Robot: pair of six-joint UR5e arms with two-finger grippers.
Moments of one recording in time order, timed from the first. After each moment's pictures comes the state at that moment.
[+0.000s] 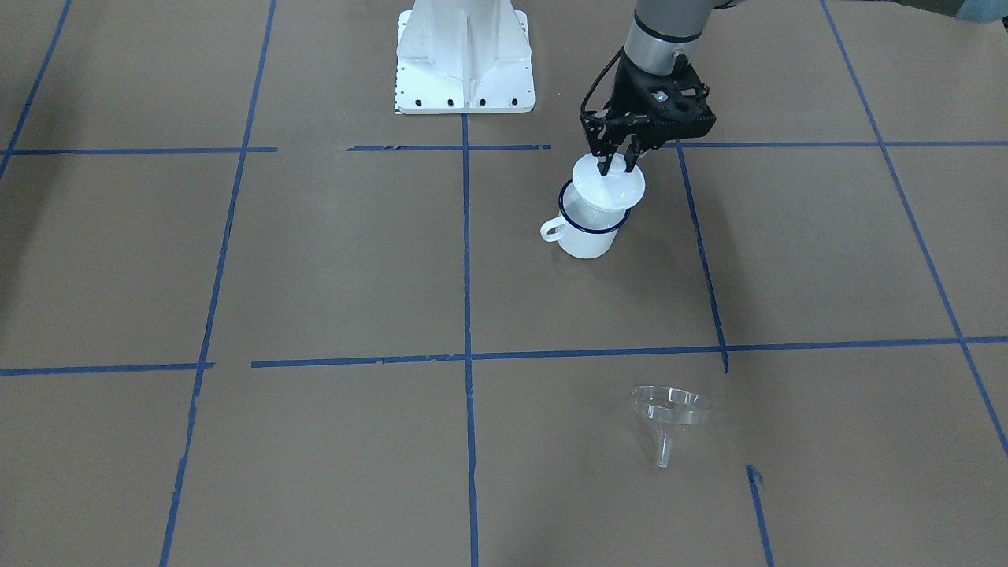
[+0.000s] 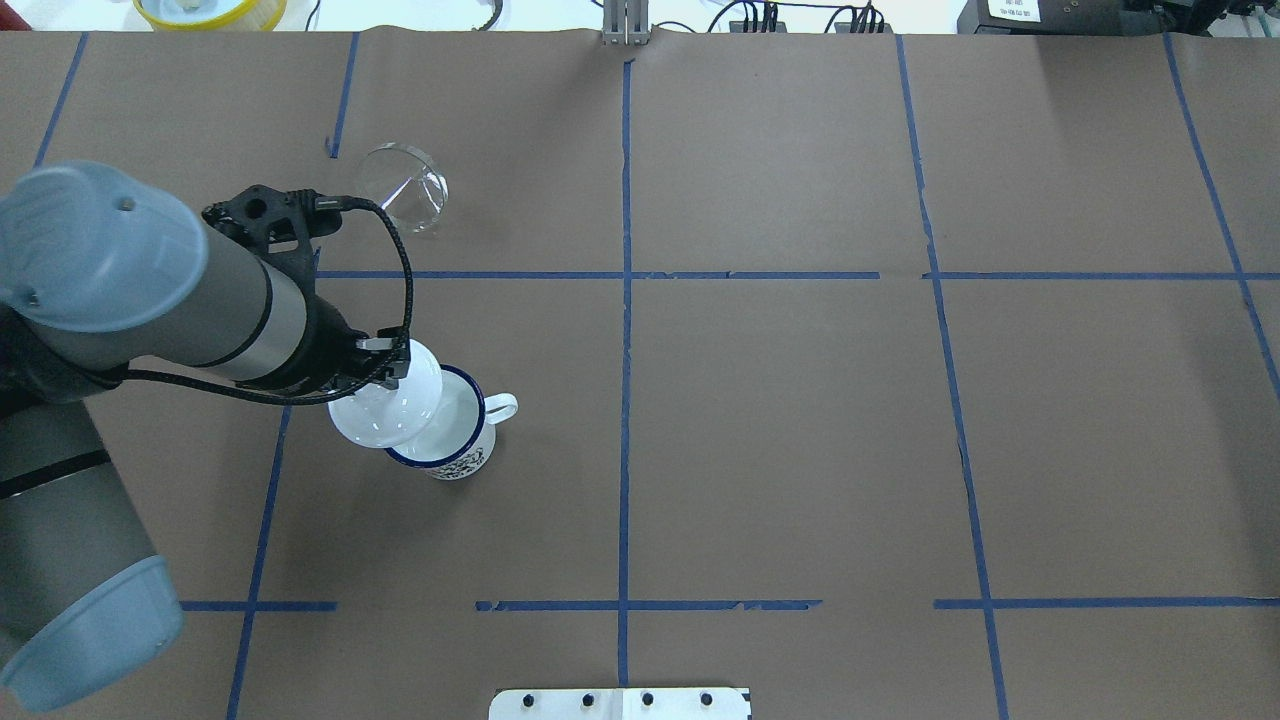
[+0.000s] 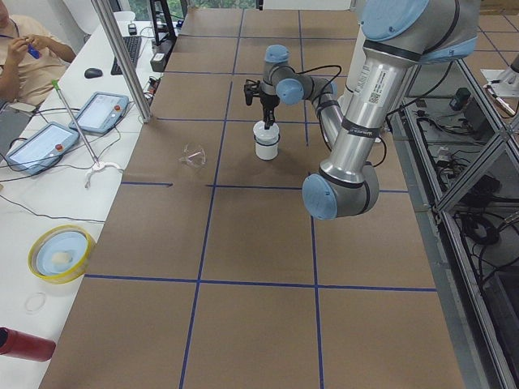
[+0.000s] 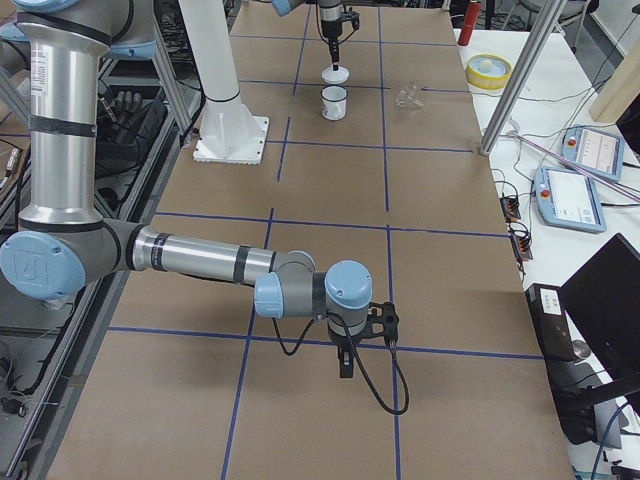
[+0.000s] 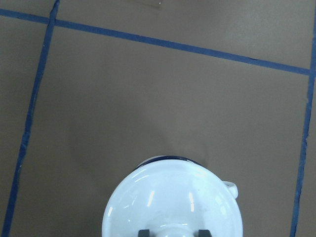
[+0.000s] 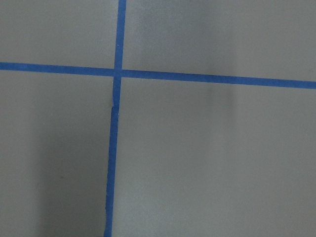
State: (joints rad) left arm -0.62 -1.94 -2.21 -1.38 -1.89 -1.27; right arm 1.56 -1.68 1.56 -1.39 2.29 0.01
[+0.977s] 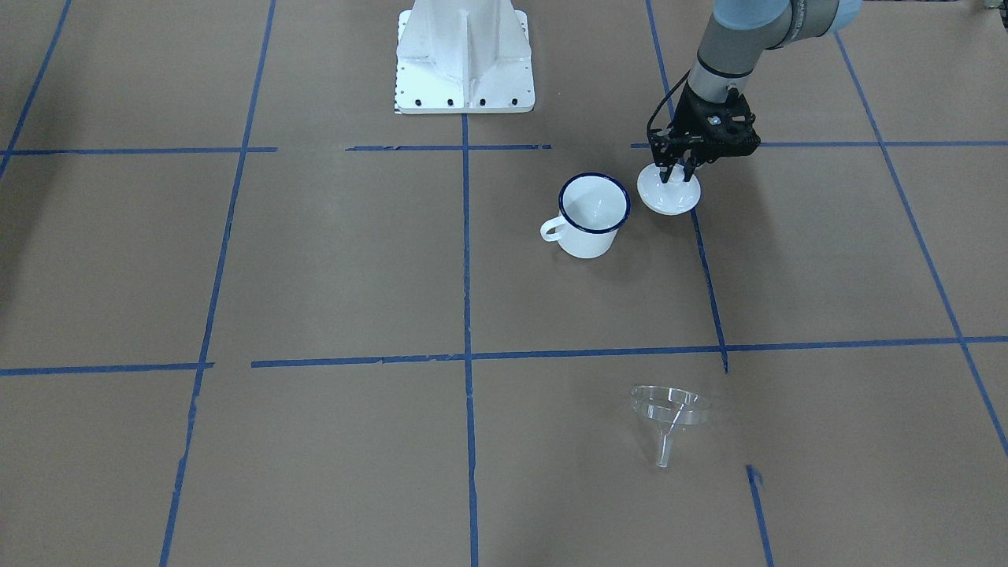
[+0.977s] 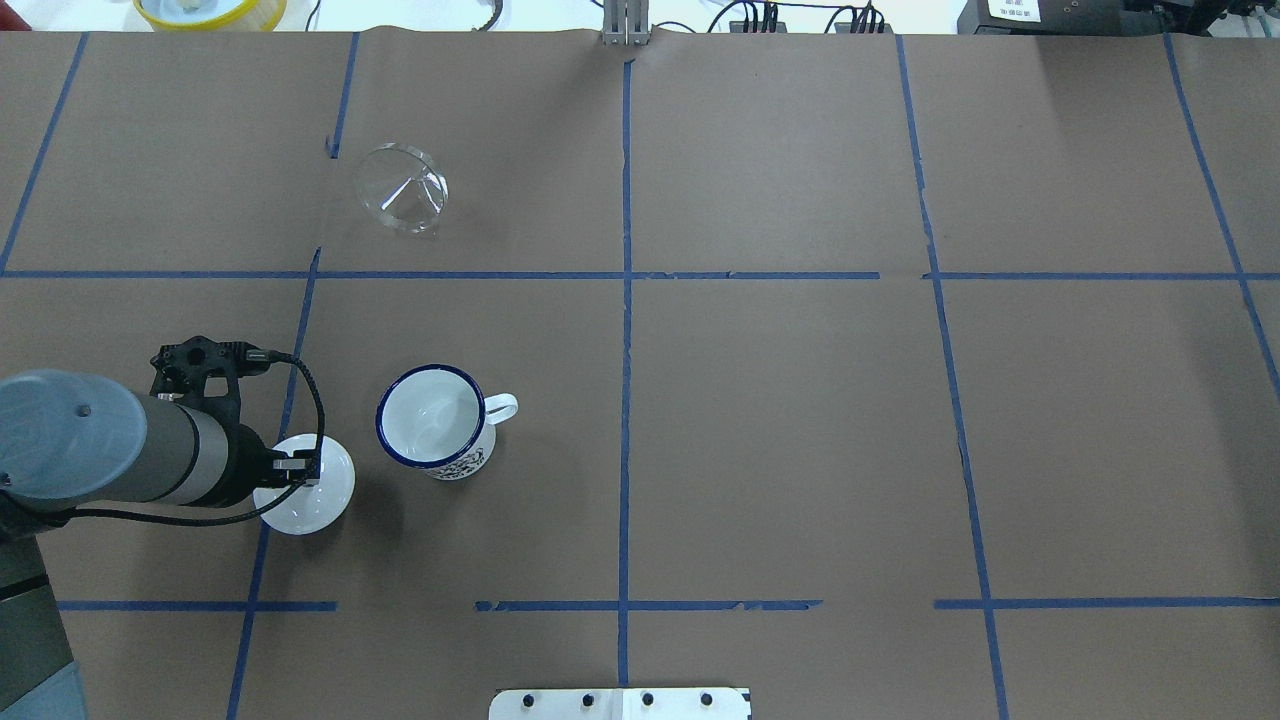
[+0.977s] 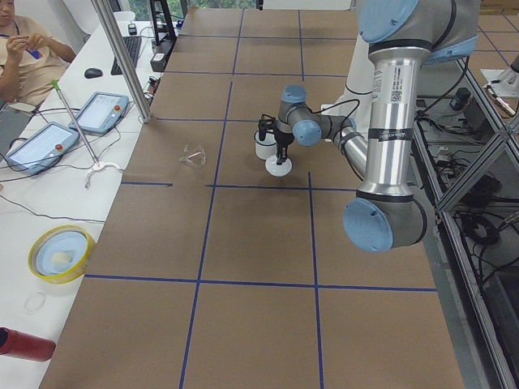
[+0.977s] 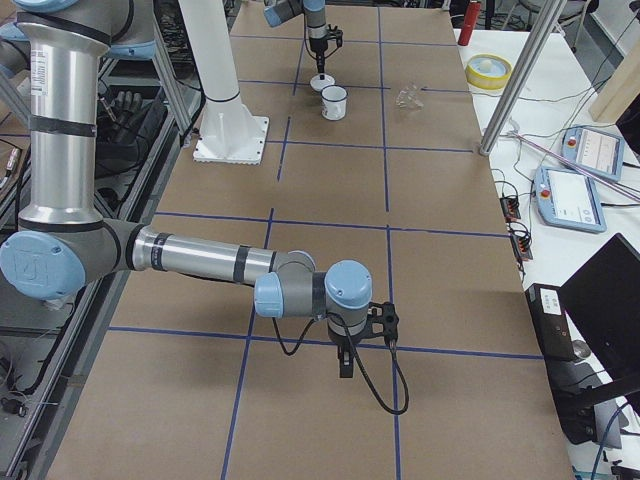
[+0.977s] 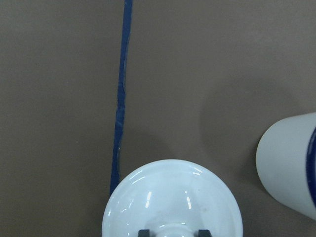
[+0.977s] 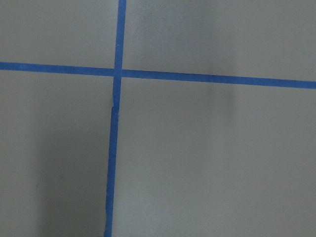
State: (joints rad) left arm -0.47 -1.59 -2.08 -1.82 -1.79 -1.29; right arm 1.56 -1.68 1.56 -1.39 2.29 0.01
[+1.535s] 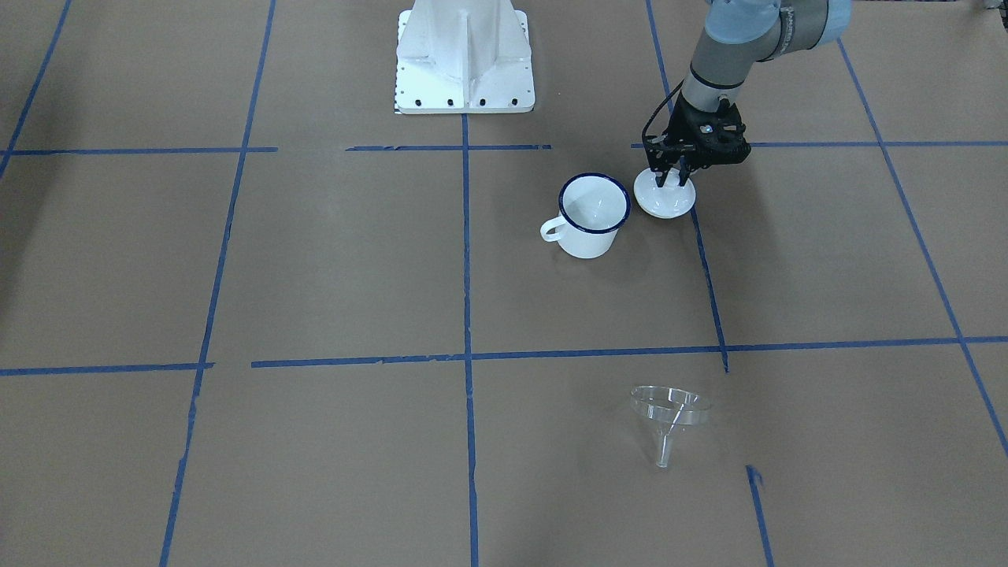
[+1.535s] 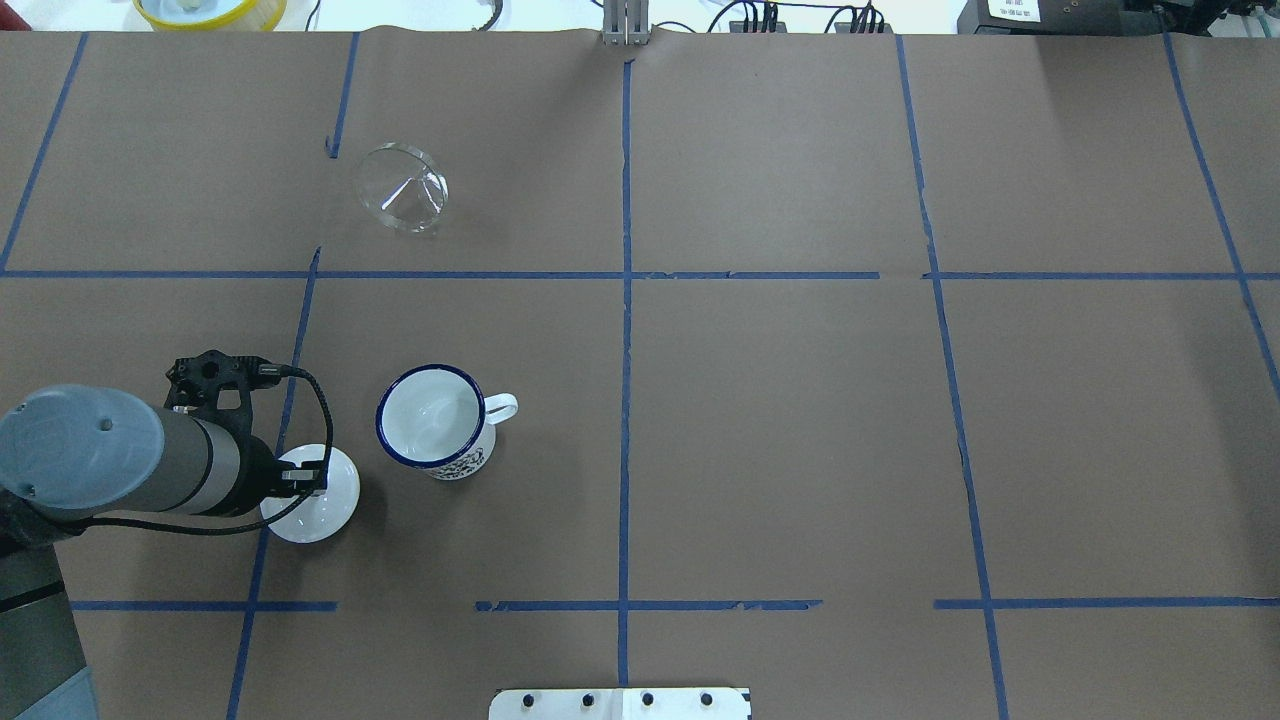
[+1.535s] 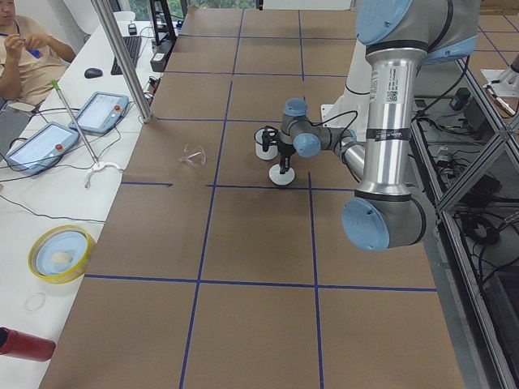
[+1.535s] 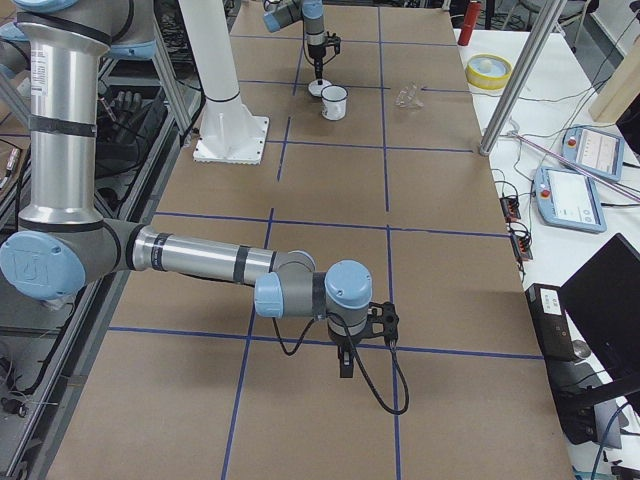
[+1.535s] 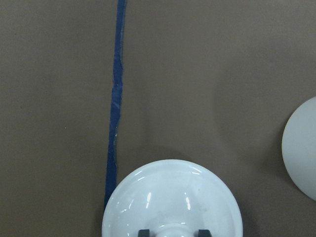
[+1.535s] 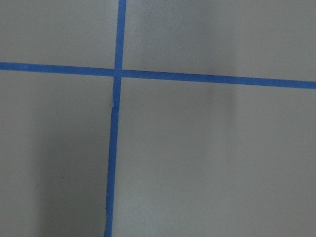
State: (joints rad) left arm -0.45 -1.59 -2.06 -1.84 -1.78 -1.29; right arm 1.56 -1.68 1.56 -1.39 2.29 0.01
